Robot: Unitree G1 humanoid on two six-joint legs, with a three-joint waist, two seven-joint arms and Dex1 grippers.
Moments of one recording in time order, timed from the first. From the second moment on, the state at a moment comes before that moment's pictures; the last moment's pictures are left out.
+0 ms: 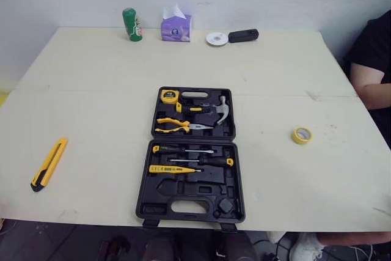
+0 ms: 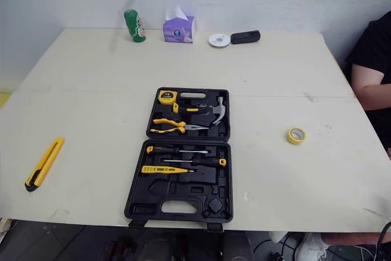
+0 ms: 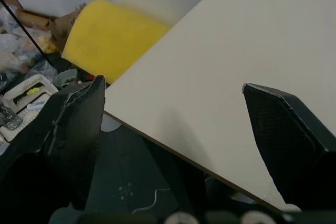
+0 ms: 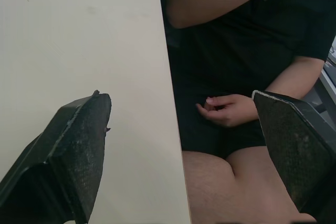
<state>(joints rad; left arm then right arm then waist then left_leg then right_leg) 0.25 0.71 1.04 0.71 -0.47 -0.17 -0.47 0.24 -0.78 -0.77 0.88 0.38 -0.66 0.75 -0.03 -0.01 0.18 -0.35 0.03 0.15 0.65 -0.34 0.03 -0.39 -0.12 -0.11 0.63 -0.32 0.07</state>
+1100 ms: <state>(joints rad) 0.39 0.82 0.85 0.06 -0.63 0.41 -0.70 -0.16 -0.60 -0.17 -0.06 0.63 -0.18 1.12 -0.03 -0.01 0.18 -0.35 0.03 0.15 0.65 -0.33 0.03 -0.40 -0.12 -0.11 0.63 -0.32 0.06</state>
